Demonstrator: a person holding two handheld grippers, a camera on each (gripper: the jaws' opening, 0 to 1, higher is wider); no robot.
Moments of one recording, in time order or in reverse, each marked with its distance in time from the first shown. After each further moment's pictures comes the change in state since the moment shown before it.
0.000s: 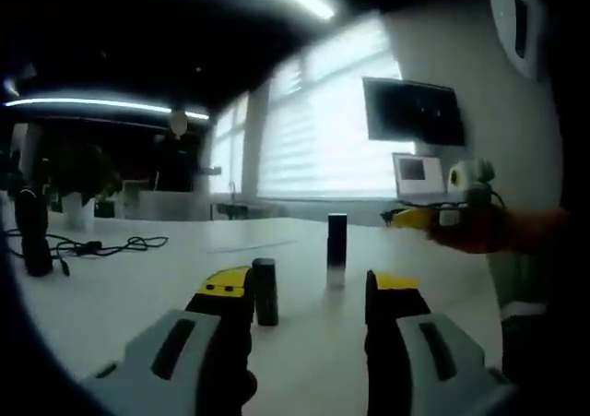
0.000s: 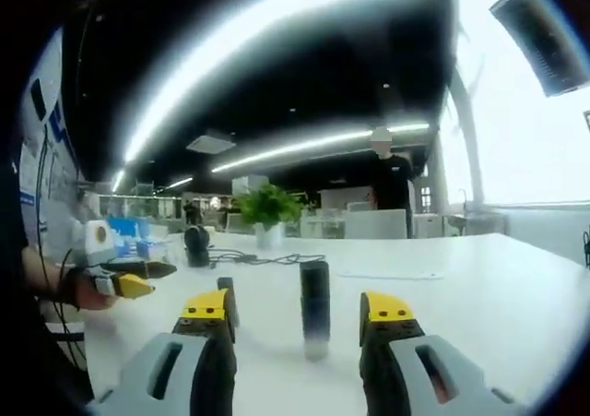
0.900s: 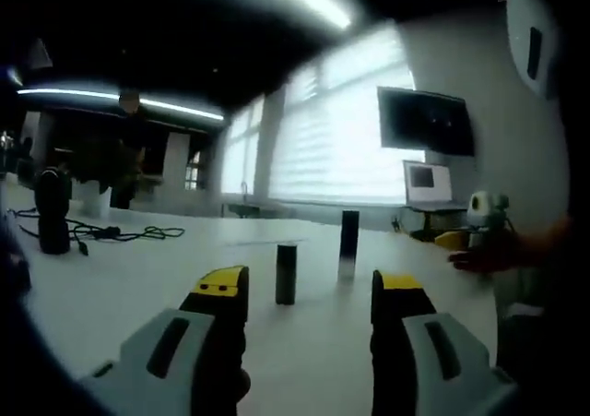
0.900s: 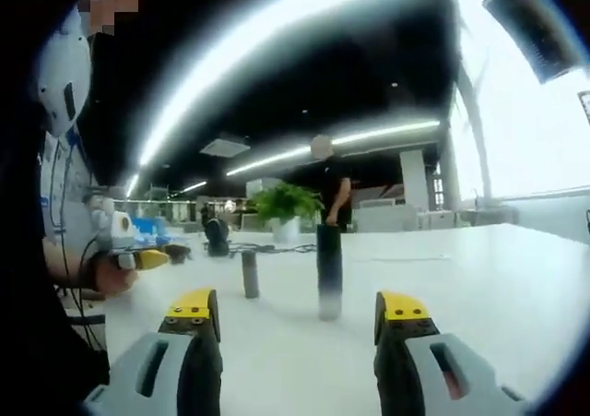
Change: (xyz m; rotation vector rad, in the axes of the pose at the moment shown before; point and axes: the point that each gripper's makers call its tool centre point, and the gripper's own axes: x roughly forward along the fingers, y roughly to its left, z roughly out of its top) left arm -0.033 0.017 -0.011 -0.048 -0.024 0.052; right arm -0.041 0.014 -0.041 0.018 -0.011 0.062
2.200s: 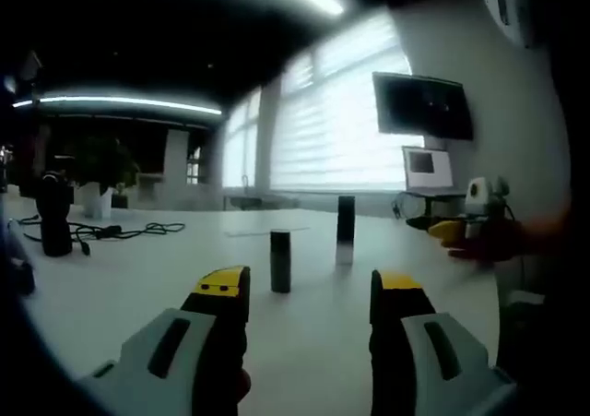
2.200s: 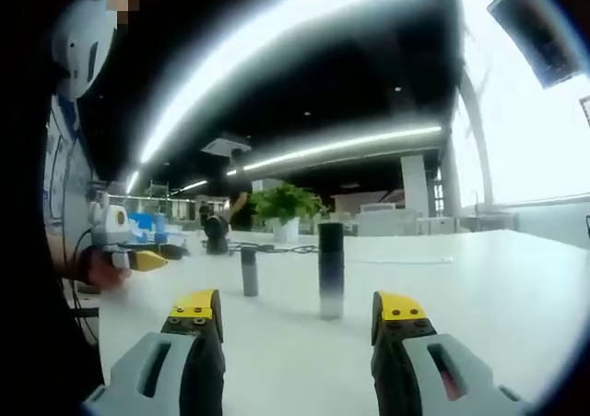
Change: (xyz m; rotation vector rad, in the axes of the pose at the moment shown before) left arm -0.005 -0.005 -0.016 0.038 0.047 0.008; right arm 0.005 0.000 0.000 -0.020 -0.023 0.003
